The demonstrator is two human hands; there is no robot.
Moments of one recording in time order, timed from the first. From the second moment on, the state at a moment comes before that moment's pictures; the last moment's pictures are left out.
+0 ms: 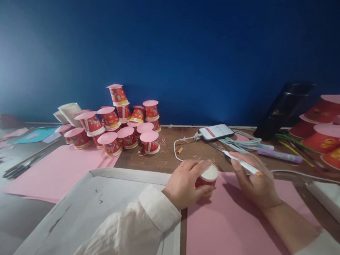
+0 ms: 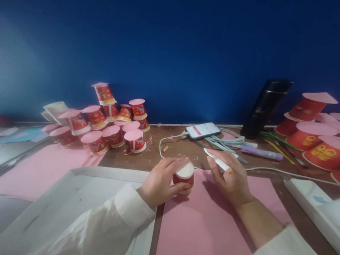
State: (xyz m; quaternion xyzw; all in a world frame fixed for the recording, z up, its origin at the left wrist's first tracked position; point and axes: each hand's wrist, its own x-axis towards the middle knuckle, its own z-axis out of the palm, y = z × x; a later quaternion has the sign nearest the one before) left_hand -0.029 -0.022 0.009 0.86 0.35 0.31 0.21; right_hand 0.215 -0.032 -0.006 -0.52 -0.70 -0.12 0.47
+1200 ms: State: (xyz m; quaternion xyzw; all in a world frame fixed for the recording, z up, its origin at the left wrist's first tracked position) left_hand -0.037 0.015 0.008 0.84 0.24 0.33 0.36; right_hand 0.216 -0.025 -0.015 -0.49 -0.72 -0.15 0.47
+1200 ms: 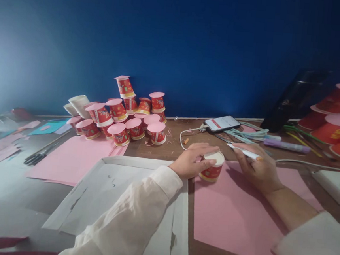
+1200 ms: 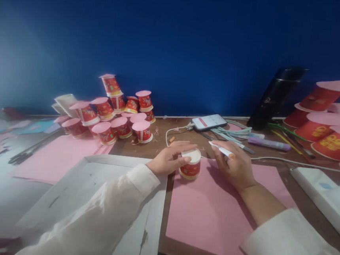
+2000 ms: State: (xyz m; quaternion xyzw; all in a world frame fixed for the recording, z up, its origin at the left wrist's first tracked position) left_hand -0.038 0.015 0.011 0.85 0.22 0.35 0.32; right_hand 0.204 -0.042 0.004 -0.50 -0.76 0.07 0.41
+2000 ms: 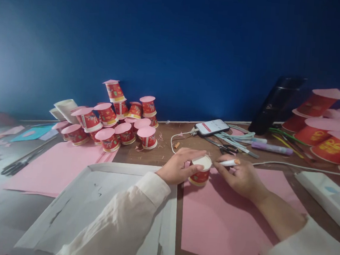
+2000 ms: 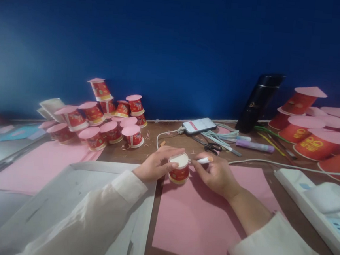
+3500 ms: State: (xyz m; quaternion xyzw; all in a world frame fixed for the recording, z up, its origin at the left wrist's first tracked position) left_hand -0.039 0.016 0.008 0.85 0.23 0.34 0.32; right_hand 0.213 -0.055 0.007 -0.49 -0.81 0.09 0.31
